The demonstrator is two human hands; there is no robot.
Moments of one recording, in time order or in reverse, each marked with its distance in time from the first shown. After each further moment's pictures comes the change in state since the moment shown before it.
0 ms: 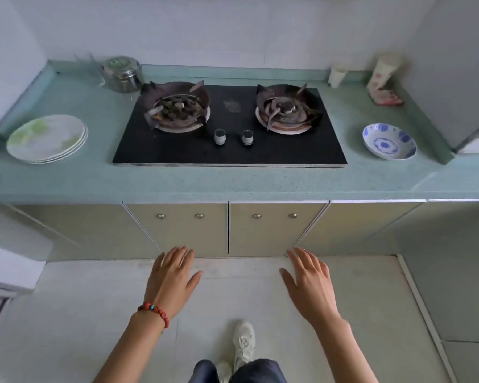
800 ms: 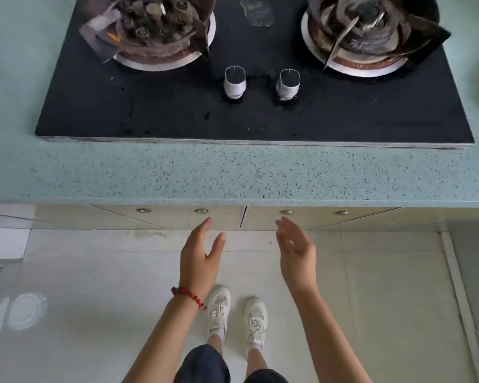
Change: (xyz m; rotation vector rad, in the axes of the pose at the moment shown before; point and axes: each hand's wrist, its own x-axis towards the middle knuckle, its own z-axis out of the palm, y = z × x) left_hand 0.210 -0.014 0.109 -0.839 0.196 -0.245; right_hand 0.203 -0.031 0.148 0.999 -0.009 0.535
